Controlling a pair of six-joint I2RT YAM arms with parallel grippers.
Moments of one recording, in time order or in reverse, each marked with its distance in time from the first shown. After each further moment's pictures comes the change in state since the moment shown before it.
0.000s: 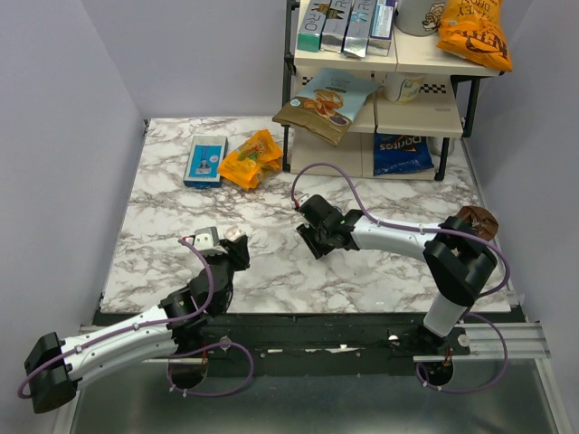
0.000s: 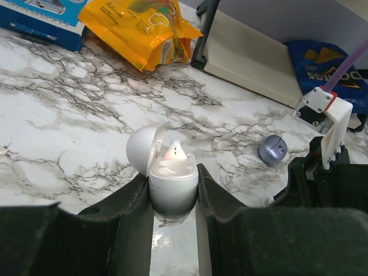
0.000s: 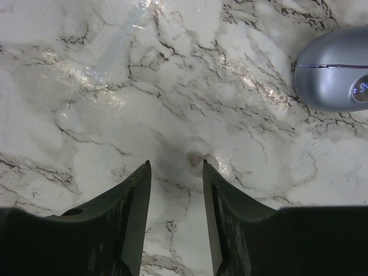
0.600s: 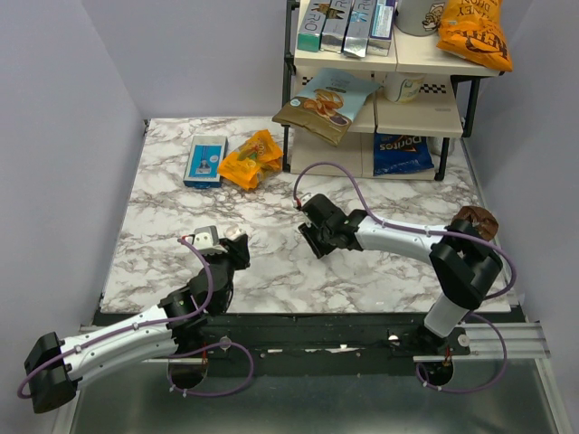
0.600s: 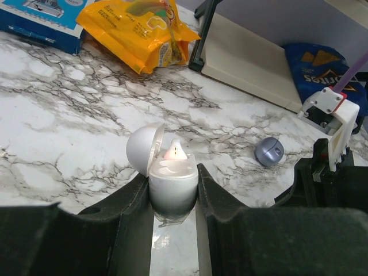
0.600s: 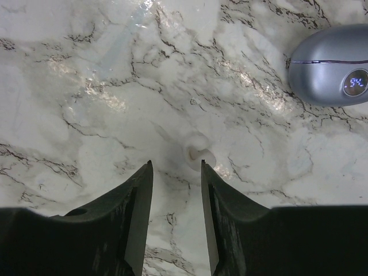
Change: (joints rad) left arm 0.000 0.005 0.011 0.000 0.000 0.000; right arm 0.000 -0.041 -0.015 -0.002 -0.013 0.000
